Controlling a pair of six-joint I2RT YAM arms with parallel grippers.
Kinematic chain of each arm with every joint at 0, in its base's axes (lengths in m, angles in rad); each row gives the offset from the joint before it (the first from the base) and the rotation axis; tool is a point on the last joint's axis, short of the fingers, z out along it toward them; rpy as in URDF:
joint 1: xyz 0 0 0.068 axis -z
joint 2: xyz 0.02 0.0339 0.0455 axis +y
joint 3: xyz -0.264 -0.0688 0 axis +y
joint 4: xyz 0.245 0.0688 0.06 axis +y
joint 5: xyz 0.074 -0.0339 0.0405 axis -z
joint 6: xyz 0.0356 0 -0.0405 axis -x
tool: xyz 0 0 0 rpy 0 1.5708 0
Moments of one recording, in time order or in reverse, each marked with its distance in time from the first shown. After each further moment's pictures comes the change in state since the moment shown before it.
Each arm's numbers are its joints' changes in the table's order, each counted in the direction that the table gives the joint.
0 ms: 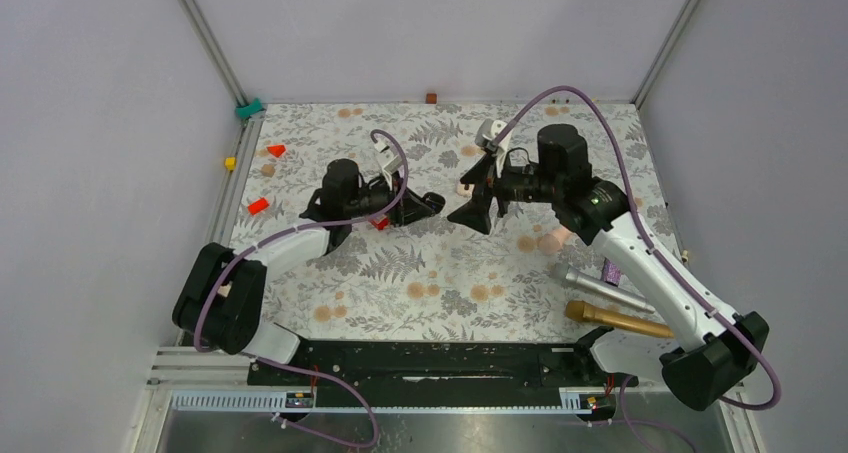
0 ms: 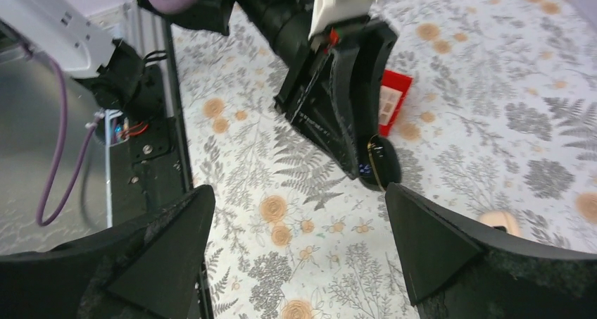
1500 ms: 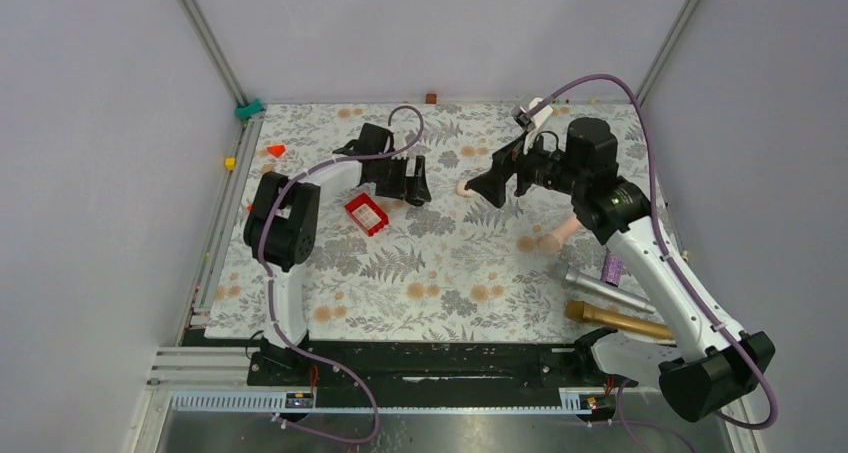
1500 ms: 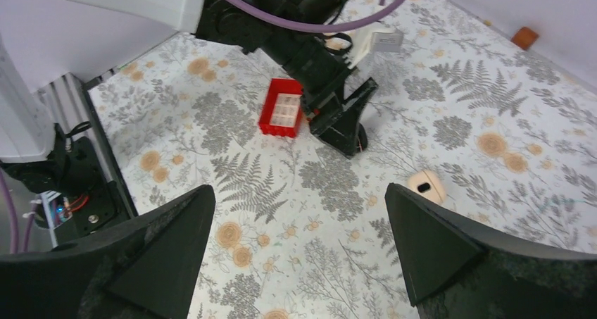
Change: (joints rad) left arm -0.079 0.628 -0.678 0.812 -0.338 -0.034; right arm 0.142 -0.057 0.013 -0.077 0.162 -0.160
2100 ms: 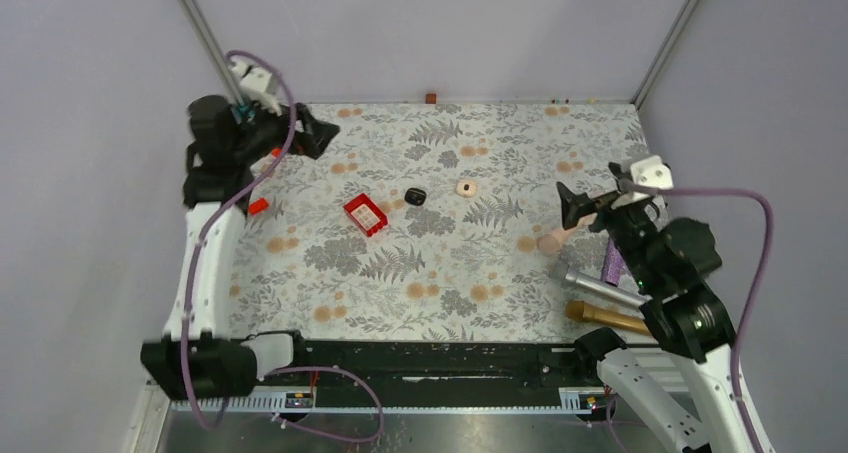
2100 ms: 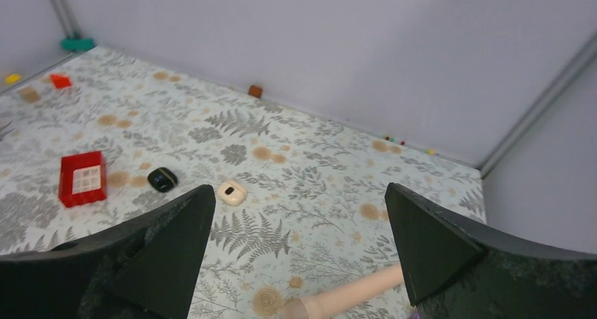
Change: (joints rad) left arm -0.356 -0.751 0.080 -0.025 0.164 -0.167; right arm 0.008 -0.524 0.138 0.101 0.638 0.164
